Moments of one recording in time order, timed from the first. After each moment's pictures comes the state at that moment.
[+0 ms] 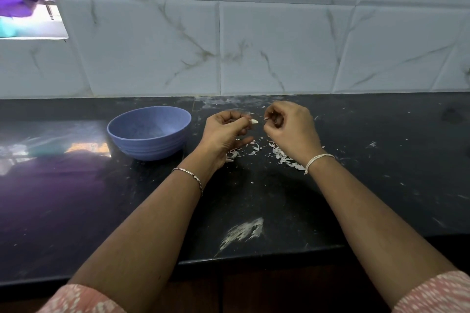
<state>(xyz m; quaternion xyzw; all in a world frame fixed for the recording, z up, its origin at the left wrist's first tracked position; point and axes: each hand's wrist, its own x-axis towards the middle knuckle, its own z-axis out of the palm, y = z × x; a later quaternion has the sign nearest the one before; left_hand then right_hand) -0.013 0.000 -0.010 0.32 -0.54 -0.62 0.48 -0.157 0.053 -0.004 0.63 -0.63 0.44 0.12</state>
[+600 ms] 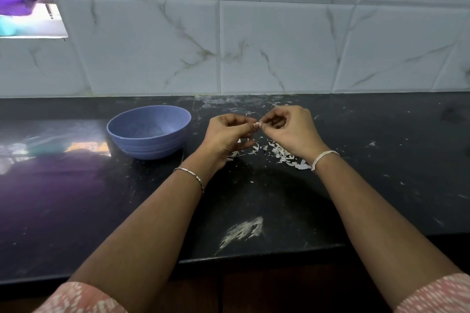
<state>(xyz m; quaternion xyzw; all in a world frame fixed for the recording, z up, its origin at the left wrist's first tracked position) -0.013 0.002 -0.013 0.32 -0.57 -0.61 0.44 -0.159 0.053 -0.001 0.62 -0.64 0.45 0.00</state>
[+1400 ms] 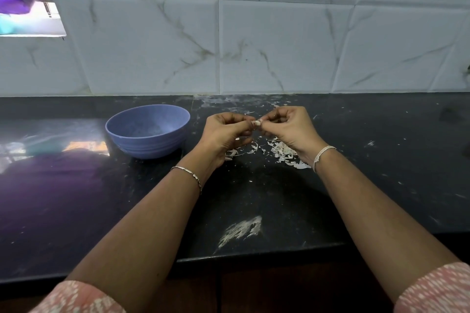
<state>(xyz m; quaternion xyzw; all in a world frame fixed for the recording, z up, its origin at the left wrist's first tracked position) -0.011 0.002 -0.012 0.32 -0.56 -0.62 0.45 -0.159 0.054 -0.004 0.54 -0.58 0.57 -0.22</state>
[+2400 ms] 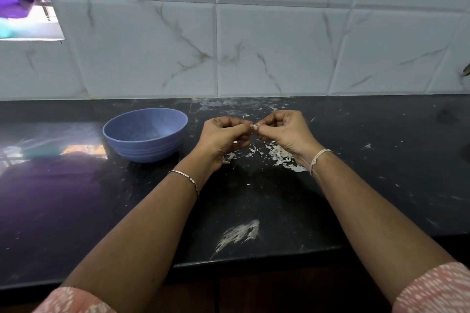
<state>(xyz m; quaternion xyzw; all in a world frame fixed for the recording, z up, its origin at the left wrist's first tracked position) -0.013 0.002 -0.011 0.32 -0.55 -0.62 0.46 -0.157 0.054 -0.004 0.53 -0.56 0.58 -0.26</state>
